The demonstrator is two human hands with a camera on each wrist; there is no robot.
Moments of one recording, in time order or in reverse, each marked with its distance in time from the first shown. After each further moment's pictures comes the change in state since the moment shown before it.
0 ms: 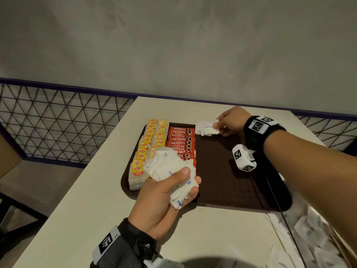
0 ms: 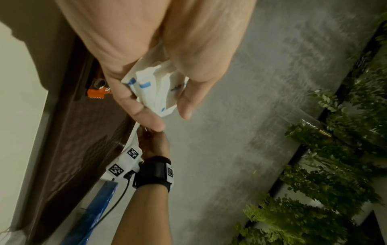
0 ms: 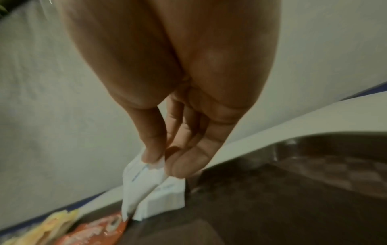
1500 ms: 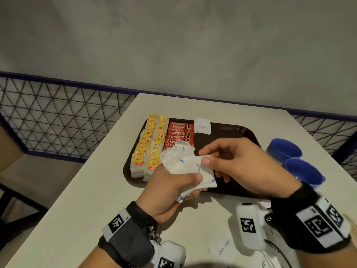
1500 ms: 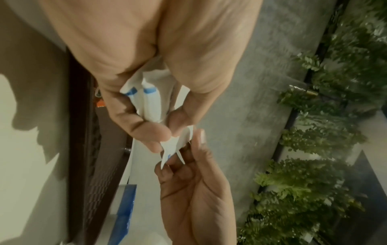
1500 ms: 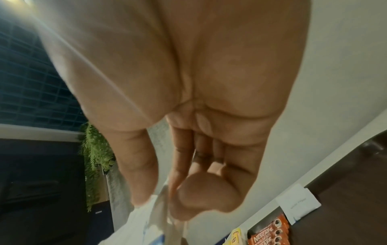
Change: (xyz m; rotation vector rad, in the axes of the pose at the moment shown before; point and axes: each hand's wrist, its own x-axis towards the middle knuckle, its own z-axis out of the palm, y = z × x) left_hand -0.003 -0.012 -0.004 0.269 -0.151 0.031; right_hand -0.211 0.000 0.020 0.045 -0.213 -0.336
